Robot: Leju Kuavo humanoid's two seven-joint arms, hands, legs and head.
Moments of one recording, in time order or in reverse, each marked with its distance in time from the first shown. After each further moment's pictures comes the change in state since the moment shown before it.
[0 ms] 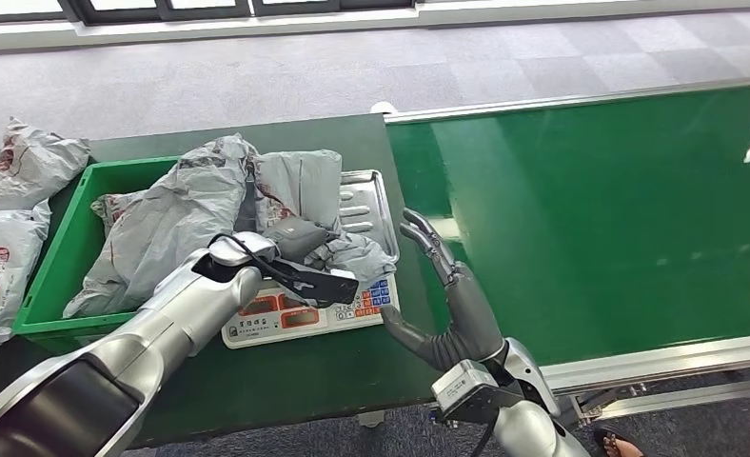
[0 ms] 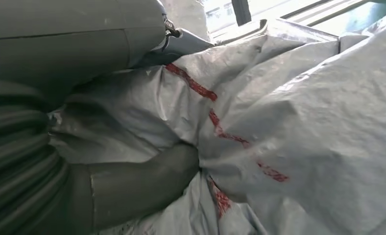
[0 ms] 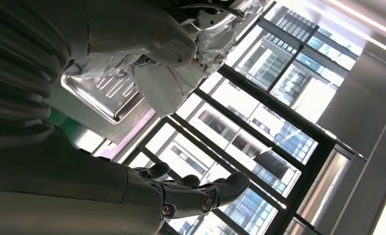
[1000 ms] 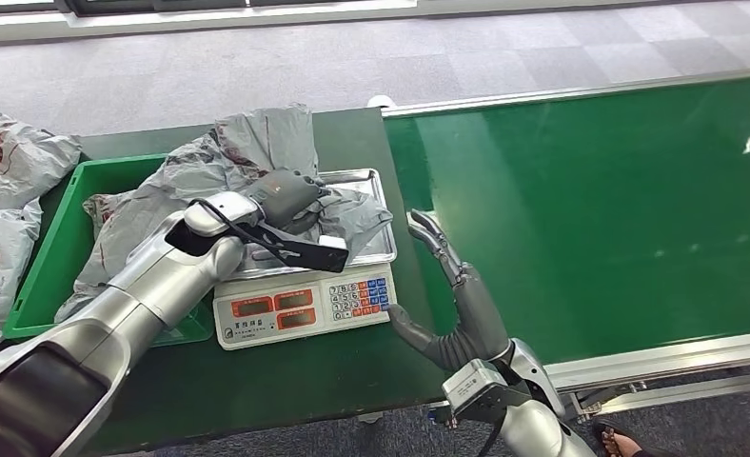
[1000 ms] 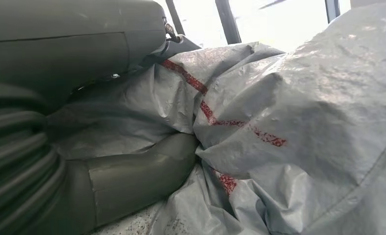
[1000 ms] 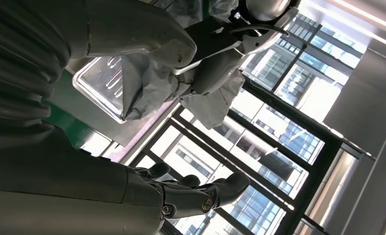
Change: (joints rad) left arm -0.056 0.105 -0.009 -0.294 -0.008 0.108 0.005; right arm 0.006 -0.026 0.000 0.007 -0.039 -0.018 -0.020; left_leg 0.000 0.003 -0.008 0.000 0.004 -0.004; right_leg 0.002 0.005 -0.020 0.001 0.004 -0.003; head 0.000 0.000
